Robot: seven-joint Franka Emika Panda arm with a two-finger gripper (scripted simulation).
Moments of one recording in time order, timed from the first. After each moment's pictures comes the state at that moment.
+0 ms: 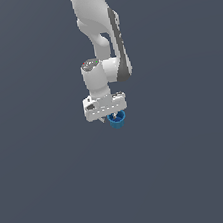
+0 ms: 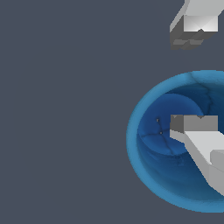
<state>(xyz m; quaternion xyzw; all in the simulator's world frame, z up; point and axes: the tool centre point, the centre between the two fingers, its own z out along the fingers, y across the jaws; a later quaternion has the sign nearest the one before) -0.075 -0.017 0.076 -0.99 -0.09 -0.10 0.05</state>
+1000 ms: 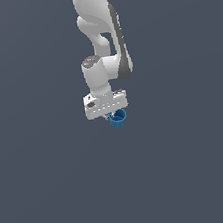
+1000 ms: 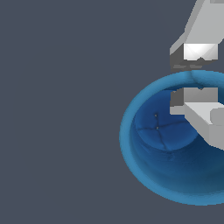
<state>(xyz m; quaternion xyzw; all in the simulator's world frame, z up) -0.078 -0.012 0.087 -0.99 -0.09 -0.10 0.05</state>
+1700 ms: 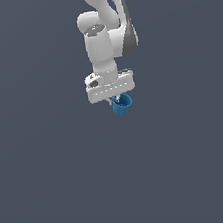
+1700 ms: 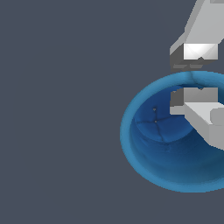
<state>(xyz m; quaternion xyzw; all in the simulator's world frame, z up) -0.094 0.018 0.176 -0.99 -0.09 -0.10 0.05</state>
